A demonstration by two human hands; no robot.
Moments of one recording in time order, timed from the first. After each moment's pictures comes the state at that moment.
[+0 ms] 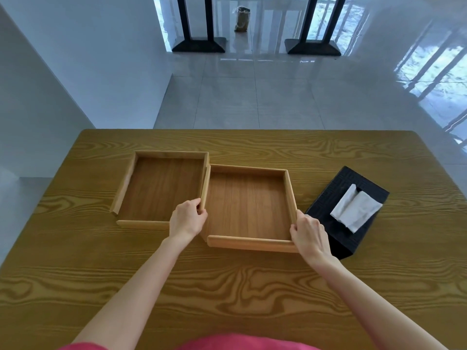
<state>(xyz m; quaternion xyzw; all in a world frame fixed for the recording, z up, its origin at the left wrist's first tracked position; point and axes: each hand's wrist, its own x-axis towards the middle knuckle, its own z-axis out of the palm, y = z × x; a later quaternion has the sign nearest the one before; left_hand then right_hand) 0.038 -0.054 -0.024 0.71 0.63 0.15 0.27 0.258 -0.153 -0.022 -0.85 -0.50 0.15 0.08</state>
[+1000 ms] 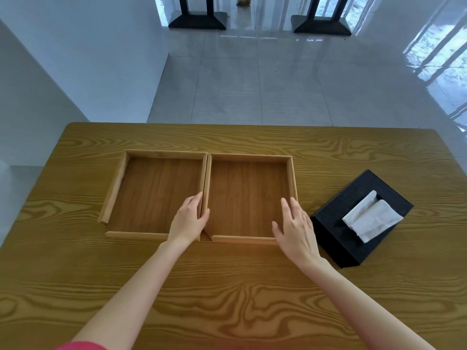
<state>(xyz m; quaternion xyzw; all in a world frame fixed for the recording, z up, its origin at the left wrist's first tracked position) 0.037 -0.009 -0.061 0.72 0.61 0.12 0.31 0.248 -0.106 -0.054 -0.80 -0.56 0.18 0.10</state>
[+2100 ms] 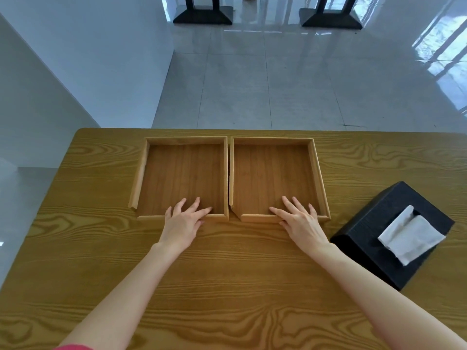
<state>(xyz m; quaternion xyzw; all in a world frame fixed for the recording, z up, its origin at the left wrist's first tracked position) -0.017 0.041 -0.073 0.81 0.55 -0.05 0.20 0.246 -0.040 -0.079 -0.73 -0.66 0.18 0.01</state>
